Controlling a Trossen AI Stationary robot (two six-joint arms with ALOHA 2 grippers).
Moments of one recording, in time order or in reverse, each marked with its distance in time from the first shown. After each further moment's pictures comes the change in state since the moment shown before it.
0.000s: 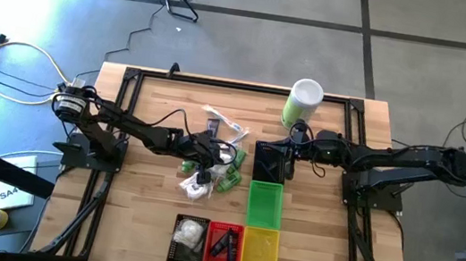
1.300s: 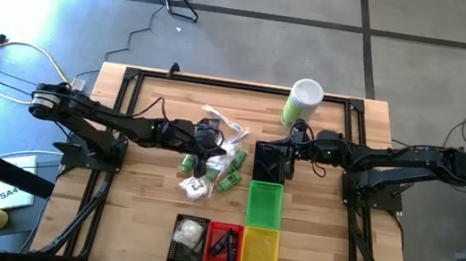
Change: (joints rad) left arm -0.003 -0.257 0.000 0.021 0.015 0.004; right arm 0.000 0.000 0.000 0.017 0.000 -0.007
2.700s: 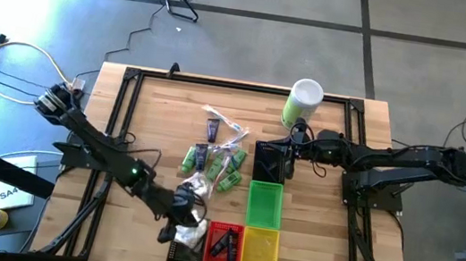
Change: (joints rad) left arm -0.570 0.099 0.195 -0.299 -0.046 -0.535; right arm 0.000 0.000 0.000 0.022 0.004 -0.053
